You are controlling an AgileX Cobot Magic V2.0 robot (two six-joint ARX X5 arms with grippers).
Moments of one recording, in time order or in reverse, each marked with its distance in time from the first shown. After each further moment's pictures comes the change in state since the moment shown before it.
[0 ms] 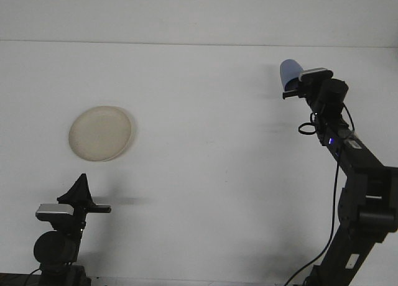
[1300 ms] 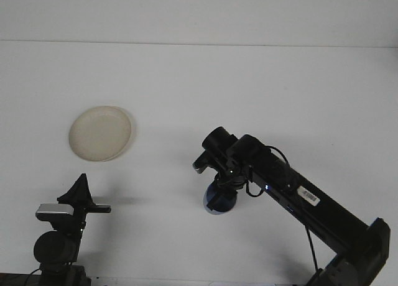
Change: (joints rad) left arm 0.000 0.000 0.000 0.000 0.000 0.000; right arm 0.835 -0.246 0.182 -1.654 0.100 0.069
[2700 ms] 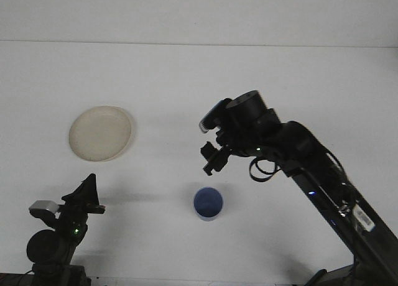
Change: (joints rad) left arm 0.000 0.047 0.131 -0.120 0.175 -0.517; right arm -0.087 -0.129 0.307 0.174 -0.137 -0.022
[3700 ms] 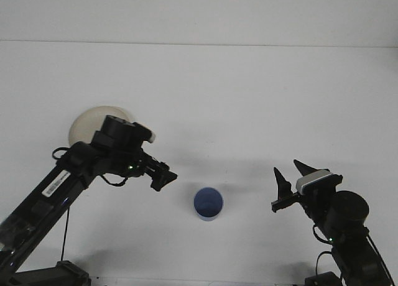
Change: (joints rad) left arm -0.383 1.309 1.109 -0.821 0.394 0.547; right arm -0.420 -0.974 -1.249 0.831 0.013 0.111
